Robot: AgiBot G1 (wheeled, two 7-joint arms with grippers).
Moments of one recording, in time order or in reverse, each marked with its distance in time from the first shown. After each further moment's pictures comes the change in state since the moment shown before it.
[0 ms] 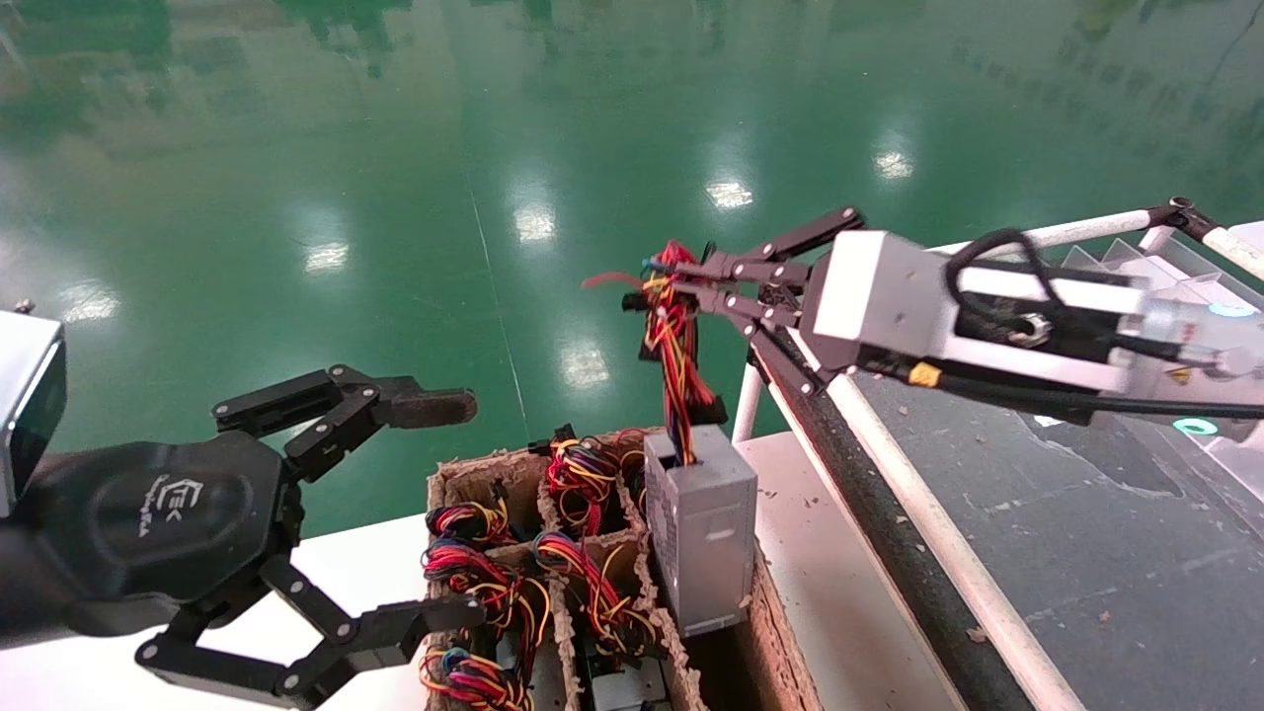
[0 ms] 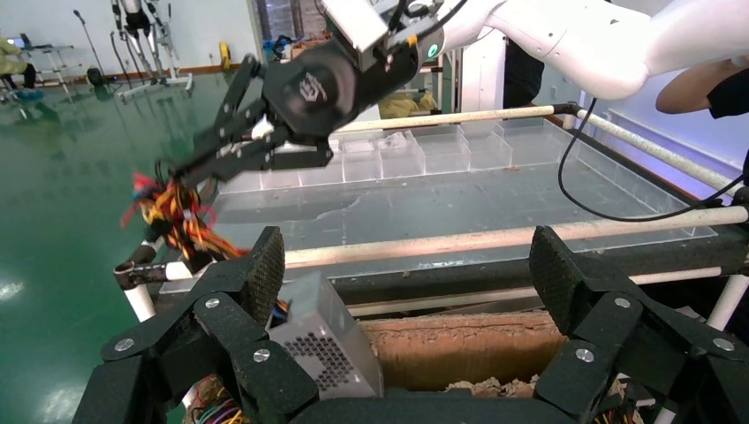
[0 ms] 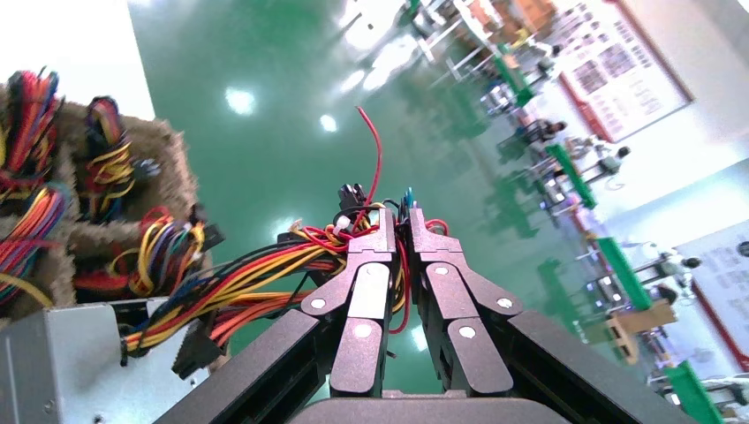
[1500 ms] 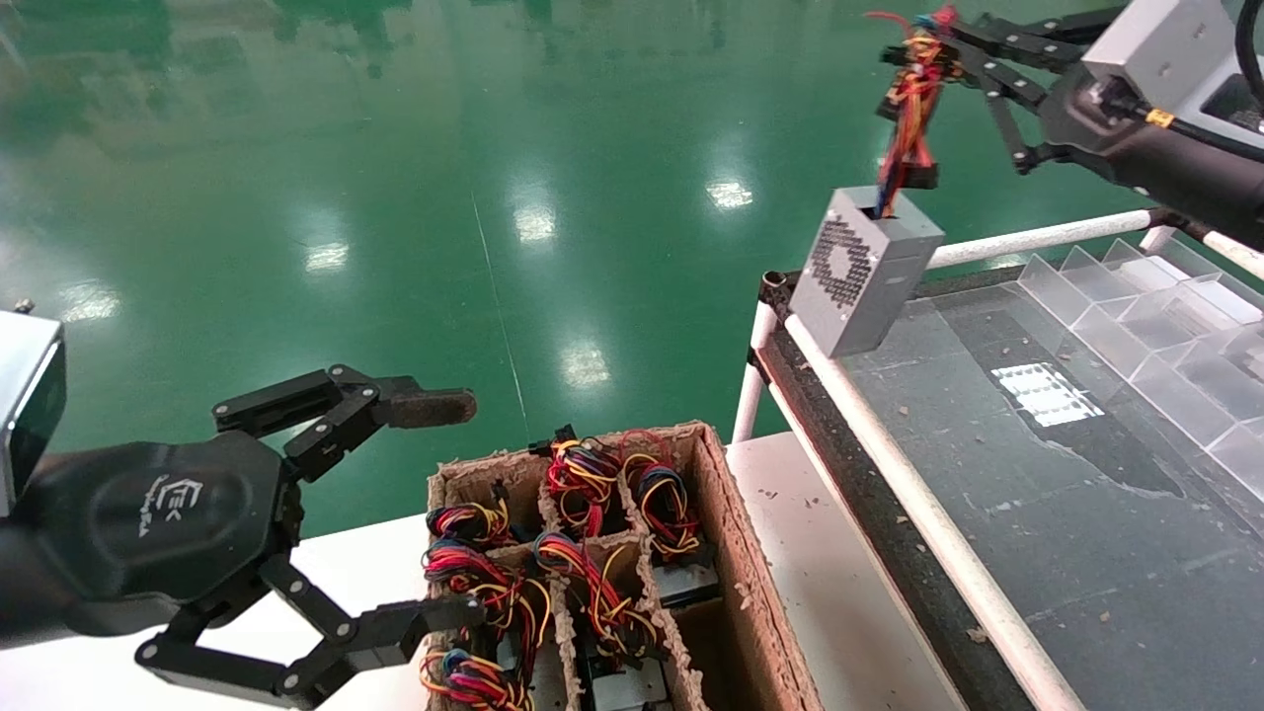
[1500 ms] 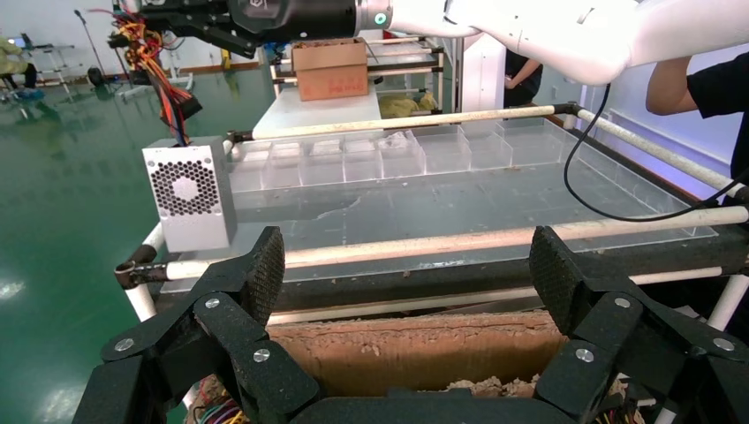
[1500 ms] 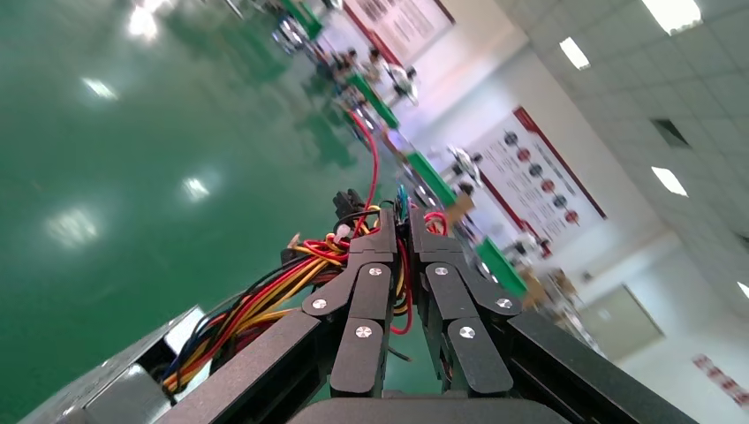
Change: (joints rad) left arm 0.000 0.000 0.000 0.000 0.000 0.000 0.000; right arm 0.140 -0.045 0.185 -0.572 0.102 0.129 -0.411
